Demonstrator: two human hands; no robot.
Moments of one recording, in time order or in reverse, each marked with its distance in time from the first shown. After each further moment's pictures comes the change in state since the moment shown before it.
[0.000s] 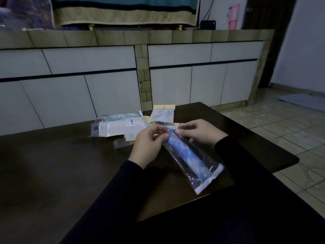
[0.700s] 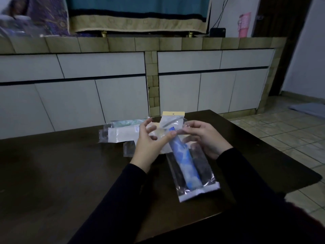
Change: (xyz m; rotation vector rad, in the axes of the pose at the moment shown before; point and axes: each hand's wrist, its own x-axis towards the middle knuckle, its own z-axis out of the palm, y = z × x) left_hand 0.009 0.001 -0.022 -0.358 0.131 -0.152; right_hand 0.016 -0.014 0.019 0.748 -0.039 -0.127
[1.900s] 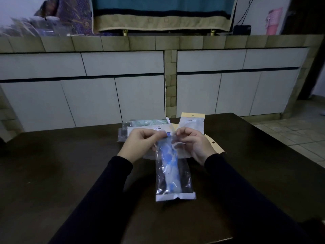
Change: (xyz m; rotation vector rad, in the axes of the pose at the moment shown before) left_hand 0.028 -0.005 -0.081 0.168 -0.099 0.083; right_hand 0.054 0.047 0.060 0.169 -0.132 -0.091
